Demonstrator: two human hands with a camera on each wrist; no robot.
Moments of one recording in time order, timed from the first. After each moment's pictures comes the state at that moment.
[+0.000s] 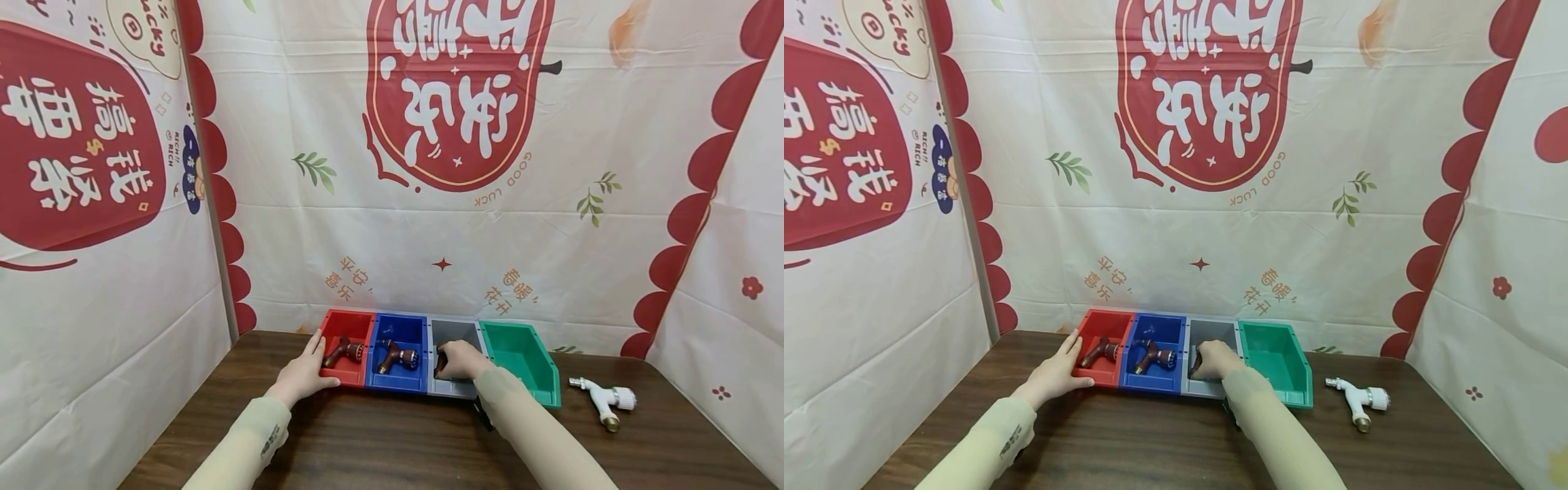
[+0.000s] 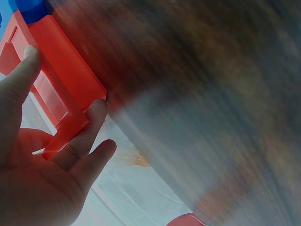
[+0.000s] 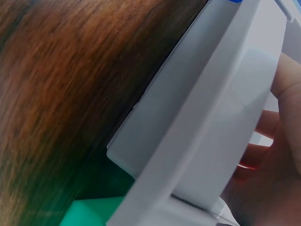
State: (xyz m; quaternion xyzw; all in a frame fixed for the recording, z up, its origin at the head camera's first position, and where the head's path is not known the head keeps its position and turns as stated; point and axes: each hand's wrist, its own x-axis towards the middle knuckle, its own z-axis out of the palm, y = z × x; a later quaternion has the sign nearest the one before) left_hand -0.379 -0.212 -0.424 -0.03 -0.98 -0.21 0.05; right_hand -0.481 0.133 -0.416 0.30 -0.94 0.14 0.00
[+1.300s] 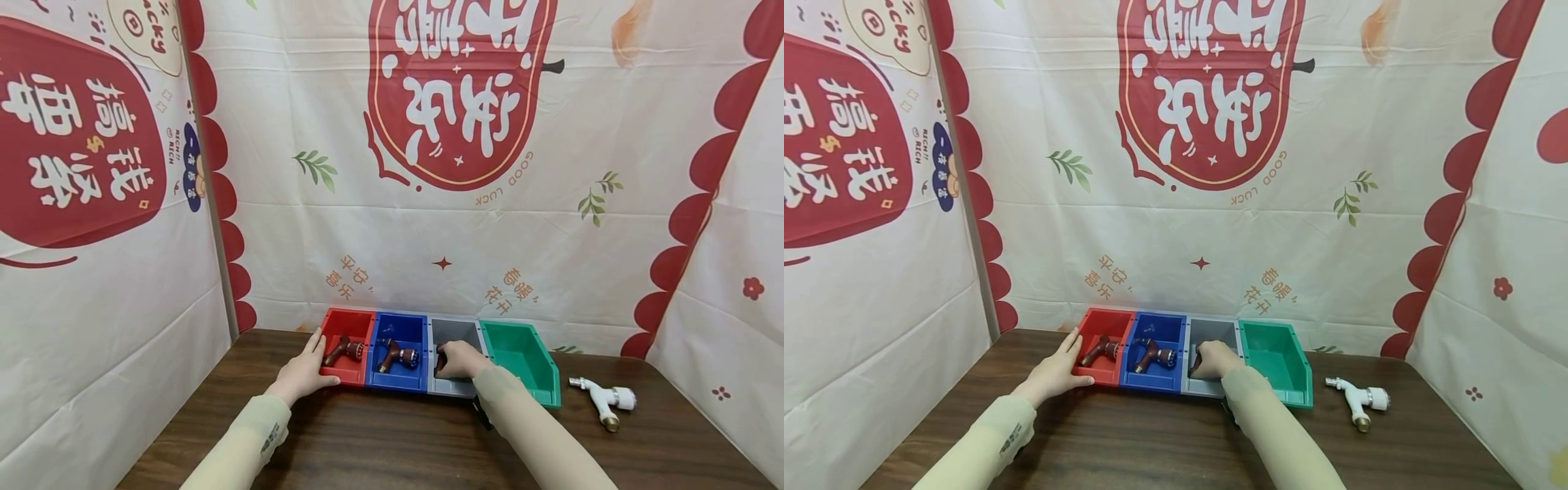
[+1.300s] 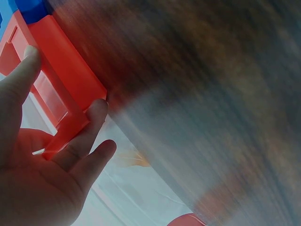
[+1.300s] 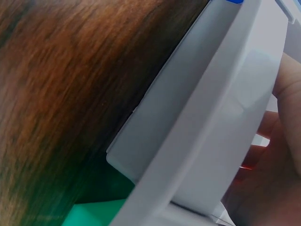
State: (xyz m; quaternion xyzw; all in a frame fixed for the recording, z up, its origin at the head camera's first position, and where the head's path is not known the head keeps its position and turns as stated) left_hand -0.379 -0.213 -0.425 -0.04 -0.98 -0.20 0.07; right_hand -0.478 0.129 -0.417 0.27 -0.95 0.13 0.00
